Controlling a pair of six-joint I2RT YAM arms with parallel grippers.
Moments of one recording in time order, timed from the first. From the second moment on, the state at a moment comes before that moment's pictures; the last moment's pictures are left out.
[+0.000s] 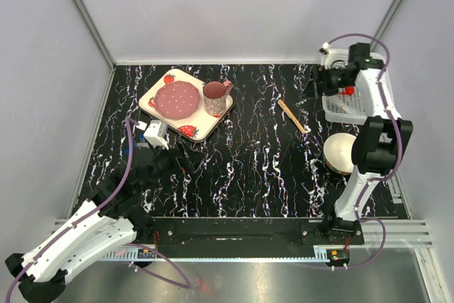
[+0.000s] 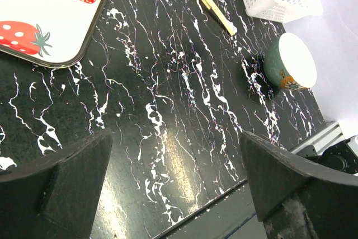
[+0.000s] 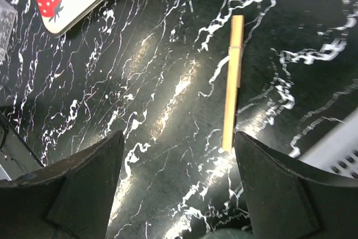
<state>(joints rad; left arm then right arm) -0.77 0.53 0.64 -0.44 -0.15 -0.63 -0.16 1.90 1.78 -0.94 -0.79 -0.35</state>
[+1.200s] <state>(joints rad) -0.77 0.54 0.65 -0.46 -0.16 -0.63 0.09 2.26 1.81 -0.90 -0.27 -0.35</state>
